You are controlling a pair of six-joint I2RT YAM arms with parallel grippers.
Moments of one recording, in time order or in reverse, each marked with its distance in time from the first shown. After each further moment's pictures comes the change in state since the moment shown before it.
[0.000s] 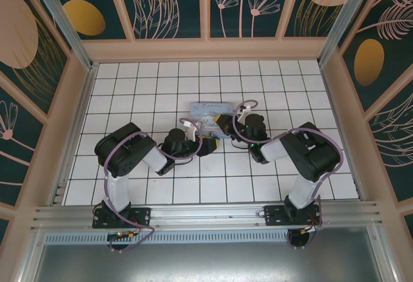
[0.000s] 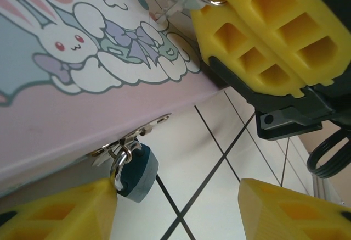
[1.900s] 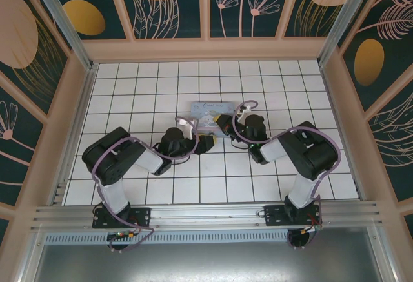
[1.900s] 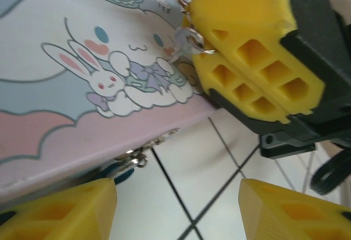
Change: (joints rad) left arm 0.000 -0.135 0.003 -0.200 -0.120 0.091; right arm 0.000 0.025 -0.005 0.051 0.000 0.026
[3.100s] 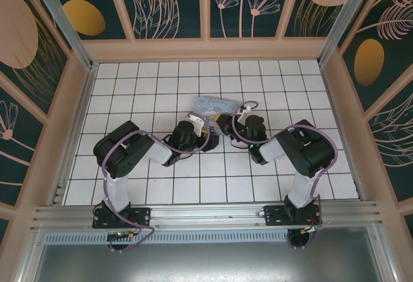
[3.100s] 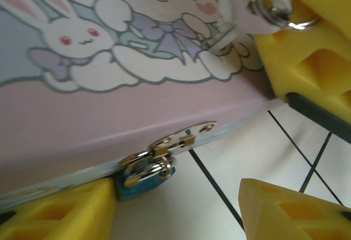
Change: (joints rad) left arm -0.005 0.123 0.170 -0.169 -0.019 0.195; right arm 0.000 0.031 -0.001 0.054 0.001 0.026
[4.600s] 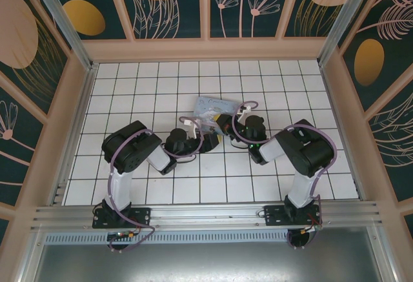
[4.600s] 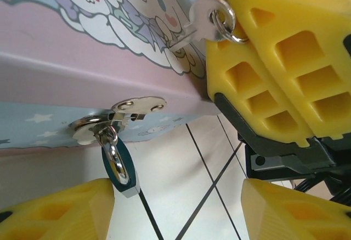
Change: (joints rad) left arm 0.000 0.087 -0.118 0.438 0.106 -0.425; right arm 0.000 0.009 0.000 0.016 0.001 0.004
